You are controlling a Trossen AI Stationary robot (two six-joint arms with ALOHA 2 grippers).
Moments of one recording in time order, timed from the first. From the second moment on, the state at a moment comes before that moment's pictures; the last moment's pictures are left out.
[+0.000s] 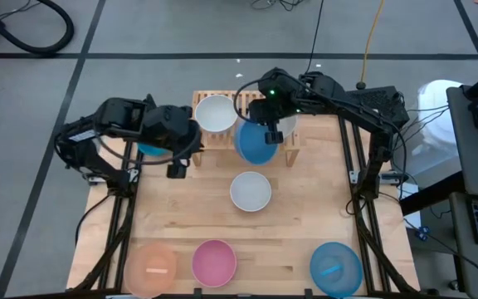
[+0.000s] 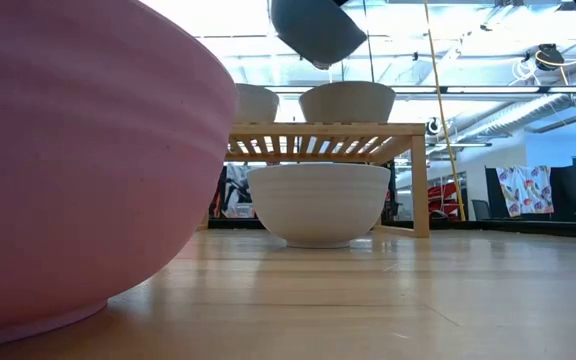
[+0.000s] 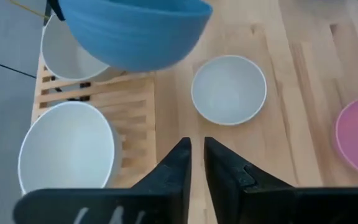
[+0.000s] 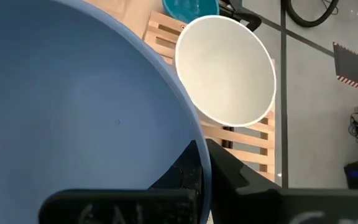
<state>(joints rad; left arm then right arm) -0.02 1.55 2.10 -1.45 -0.14 0.16 -0.27 1.82 2.24 -1.27 0.05 -0.54</state>
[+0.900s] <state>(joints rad) -0.20 1.77 2.10 -1.32 -0.32 0.51 -0.26 1.82 2.24 -1.59 0.14 -0.23</state>
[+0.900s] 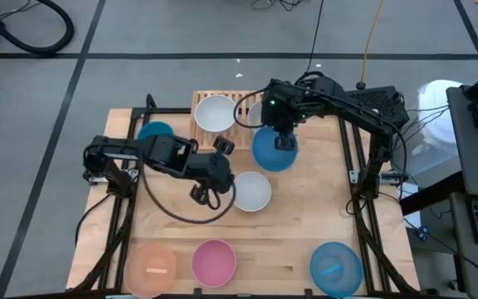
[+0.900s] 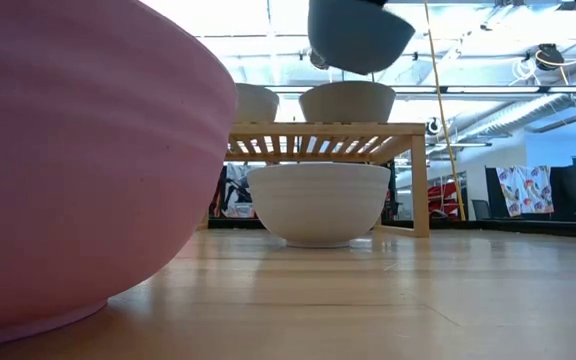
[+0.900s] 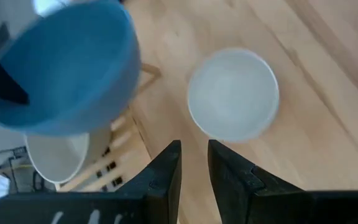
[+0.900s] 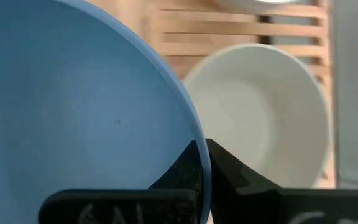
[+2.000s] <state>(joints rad) -0.25 1.83 1.97 -1.10 -0.88 -0.71 -0.18 1.82 2.24 -1.46 0.50 -0.04</state>
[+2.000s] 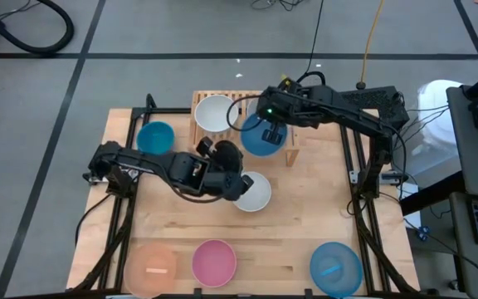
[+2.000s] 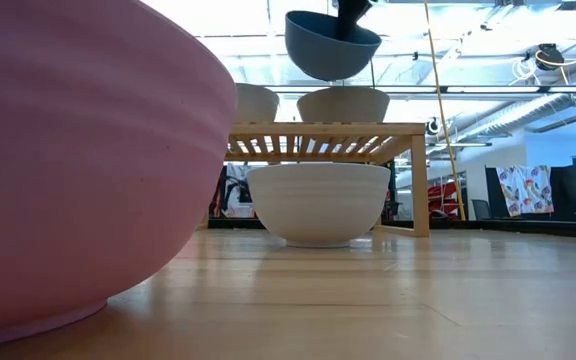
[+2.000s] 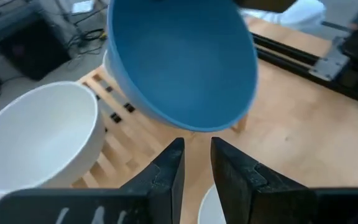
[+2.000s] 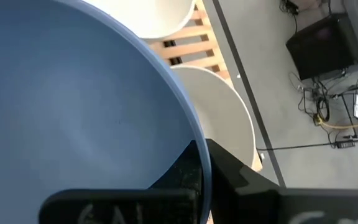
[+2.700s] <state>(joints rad) -0.29 1.83 1.92 -1.10 -1.27 -0.80 -0.14 1.82 2.23 -1.30 0.61 -0.16</state>
